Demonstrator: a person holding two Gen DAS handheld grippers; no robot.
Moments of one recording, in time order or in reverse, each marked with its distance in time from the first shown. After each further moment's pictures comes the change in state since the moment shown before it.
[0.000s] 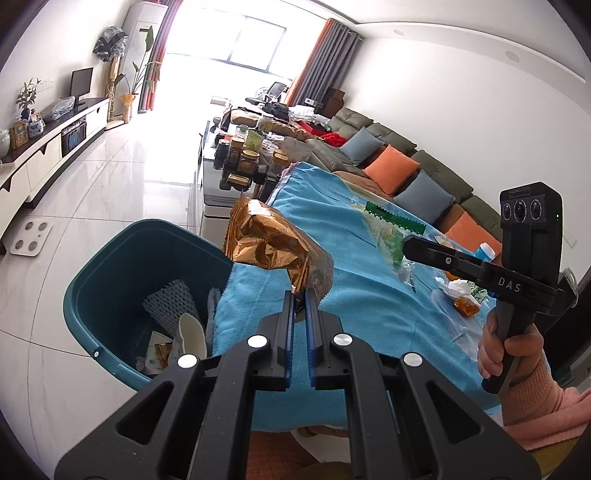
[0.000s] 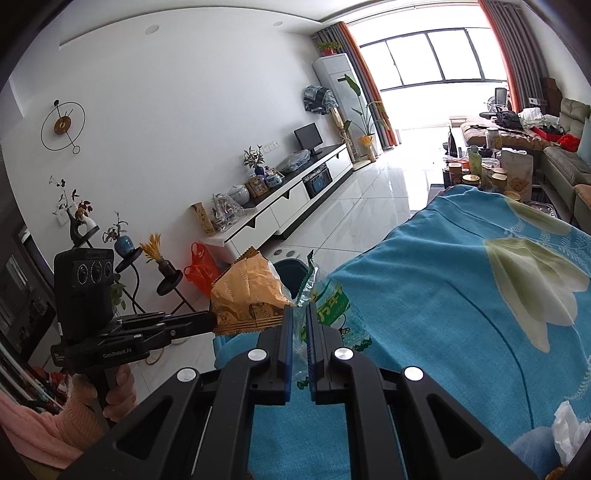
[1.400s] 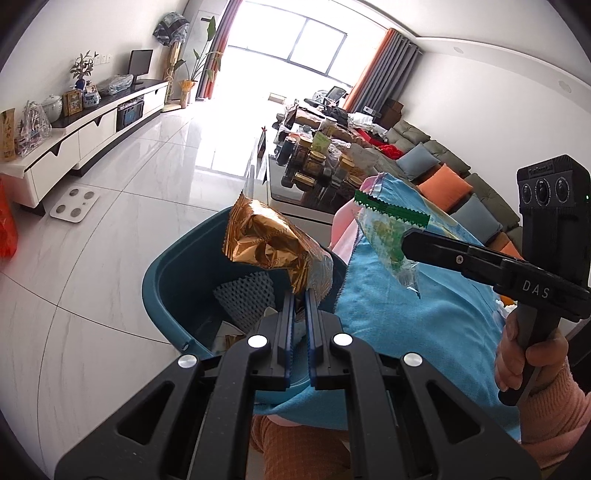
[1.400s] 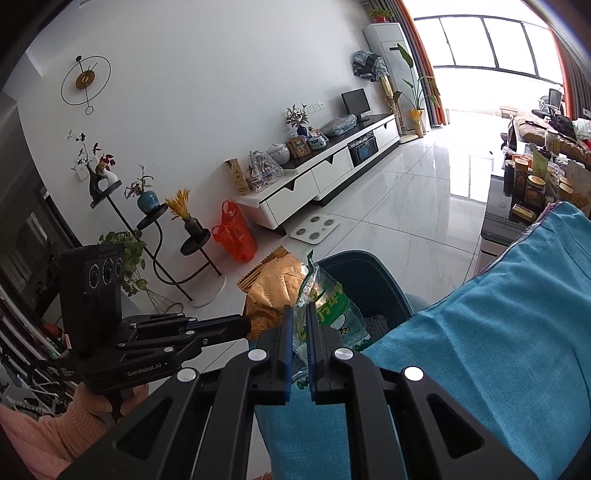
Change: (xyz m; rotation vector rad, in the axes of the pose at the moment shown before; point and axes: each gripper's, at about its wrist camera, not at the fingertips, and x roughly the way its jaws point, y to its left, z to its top) left arm -0.016 0.081 -0.014 -0.153 -0.011 0.180; right arm 0.113 0.067 0.029 -0.107 0.168 0.121
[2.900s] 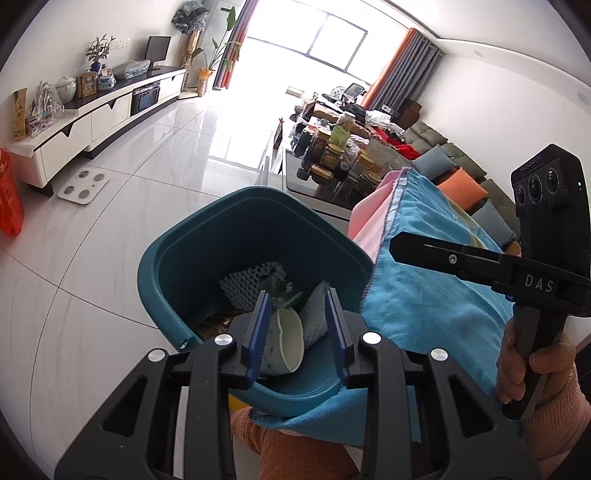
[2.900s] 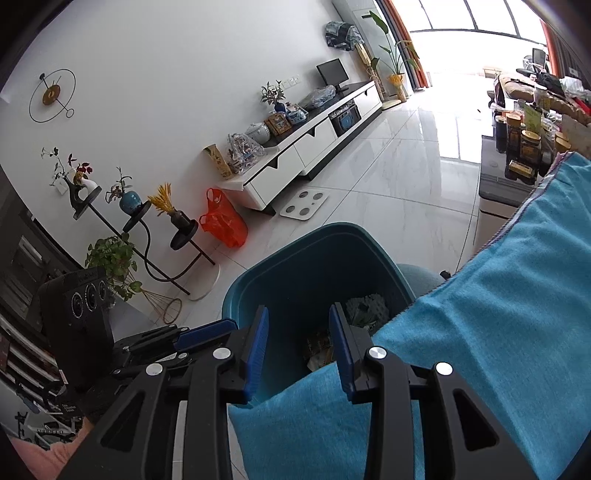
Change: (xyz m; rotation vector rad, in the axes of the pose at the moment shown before) left arm 0.053 0.011 -0.007 -0.045 0.017 0.024; right arm 0.033 -0.017 0.003 0.109 0.076 -0.020
